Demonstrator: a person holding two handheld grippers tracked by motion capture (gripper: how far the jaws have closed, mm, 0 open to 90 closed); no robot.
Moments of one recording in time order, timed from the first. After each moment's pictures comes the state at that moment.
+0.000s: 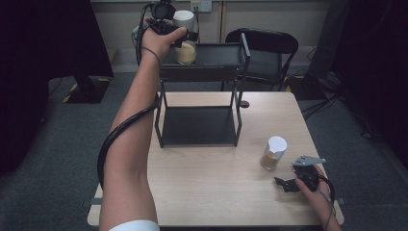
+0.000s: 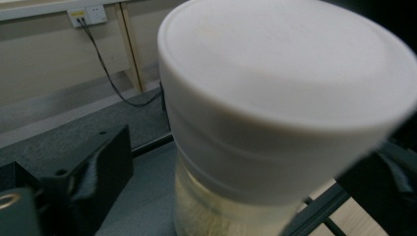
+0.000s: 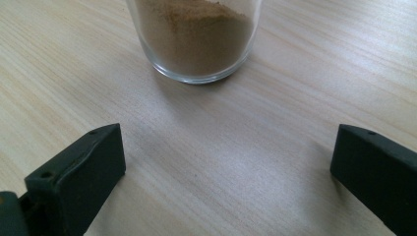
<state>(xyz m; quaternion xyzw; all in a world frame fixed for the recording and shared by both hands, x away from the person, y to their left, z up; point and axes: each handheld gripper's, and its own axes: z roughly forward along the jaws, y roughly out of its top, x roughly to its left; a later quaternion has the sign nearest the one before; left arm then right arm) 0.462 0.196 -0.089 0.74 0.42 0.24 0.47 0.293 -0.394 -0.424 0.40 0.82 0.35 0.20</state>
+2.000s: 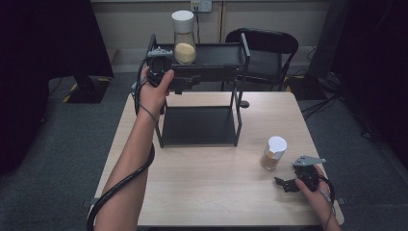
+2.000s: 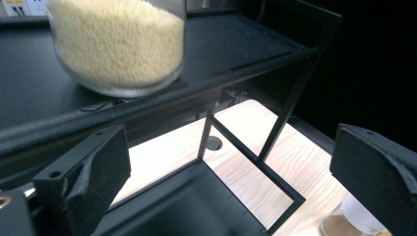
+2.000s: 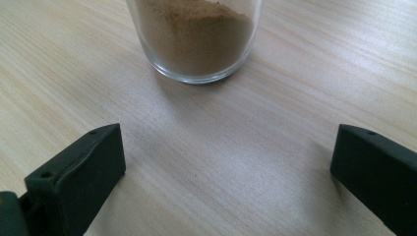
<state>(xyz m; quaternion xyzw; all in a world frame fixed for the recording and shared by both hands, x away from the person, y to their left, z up) 0.398 0.222 -0.200 0.72 0.38 0.19 0.55 0.292 -0.394 -0.425 0.40 0.82 0.35 0.20</state>
